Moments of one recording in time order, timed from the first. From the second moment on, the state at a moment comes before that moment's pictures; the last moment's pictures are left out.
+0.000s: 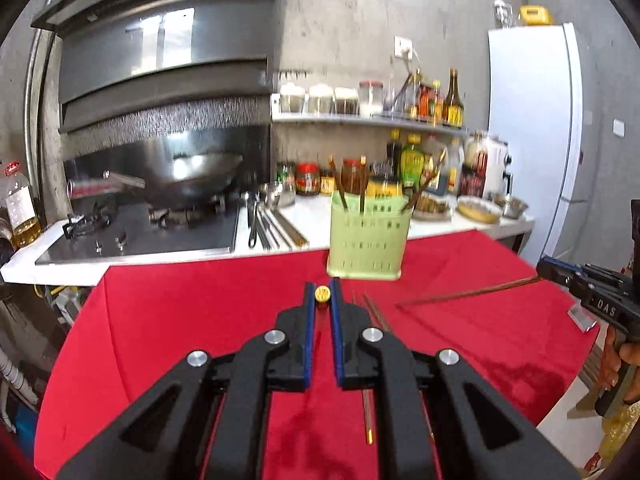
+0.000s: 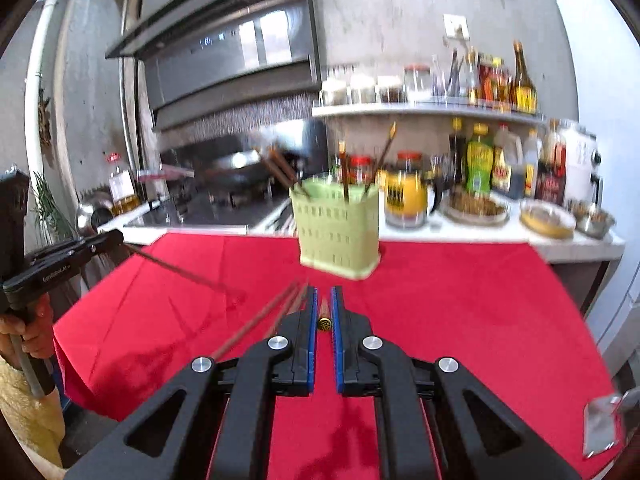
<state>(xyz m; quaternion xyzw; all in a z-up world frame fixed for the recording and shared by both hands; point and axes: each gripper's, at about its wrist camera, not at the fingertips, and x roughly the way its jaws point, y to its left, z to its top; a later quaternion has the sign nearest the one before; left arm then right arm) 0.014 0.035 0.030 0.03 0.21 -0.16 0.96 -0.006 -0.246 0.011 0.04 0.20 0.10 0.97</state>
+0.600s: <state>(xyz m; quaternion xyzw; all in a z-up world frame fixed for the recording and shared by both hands) 0.033 0.037 0.054 0.02 0.21 -0.18 0.96 0.032 -0.253 0.071 0.02 0.16 0.08 0.98</state>
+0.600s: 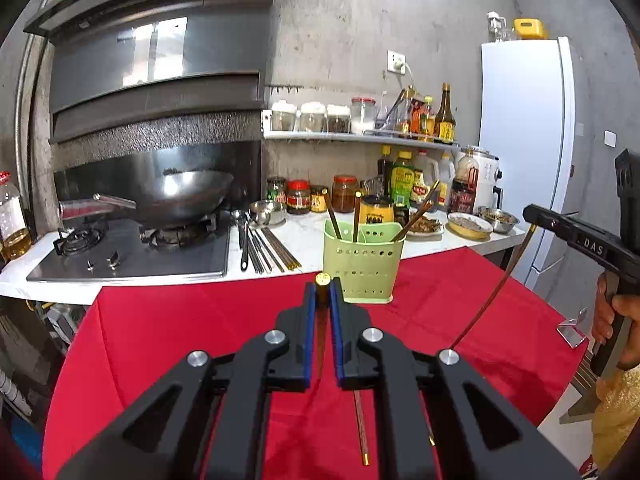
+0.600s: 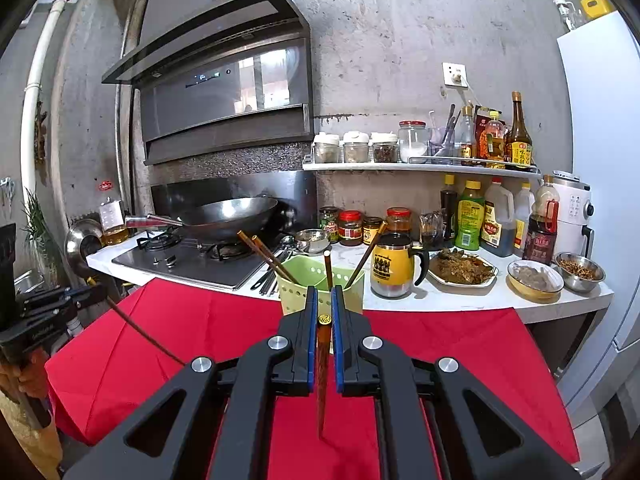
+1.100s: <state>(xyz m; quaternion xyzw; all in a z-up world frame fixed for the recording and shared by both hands) 0.048 0.032 0.058 0.03 0.22 -0.18 0.96 0.053 -0.249 0.072 0.02 0.16 0.08 0.98</state>
